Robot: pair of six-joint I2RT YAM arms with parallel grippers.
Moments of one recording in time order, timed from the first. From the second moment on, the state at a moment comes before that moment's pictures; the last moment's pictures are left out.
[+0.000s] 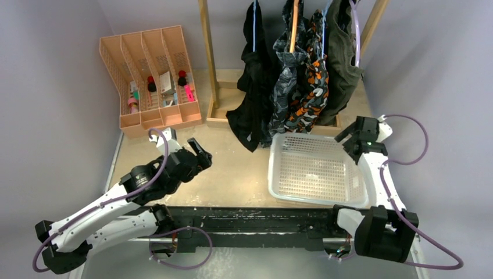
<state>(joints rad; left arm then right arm) -0.96 0.72 0.85 -0.92 -0.64 -1.22 -0.12 1.08 0.76 -0.60 0.32 0.71</state>
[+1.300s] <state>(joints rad) -0.96 0.72 0.86 -1.04 -0.85 -1.14 0.75 1.09 0.85 -0.70 0.18 0.84</state>
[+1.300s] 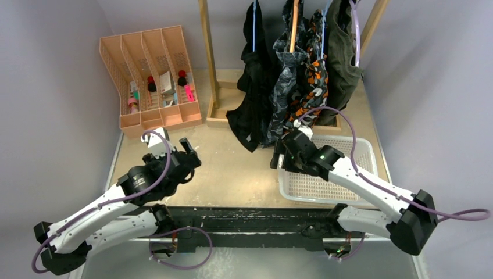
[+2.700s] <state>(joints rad) -0.96 0.66 0.85 -0.98 -0.92 -0.94 0.55 0.86 0.81 -0.76 0.24 0.87</state>
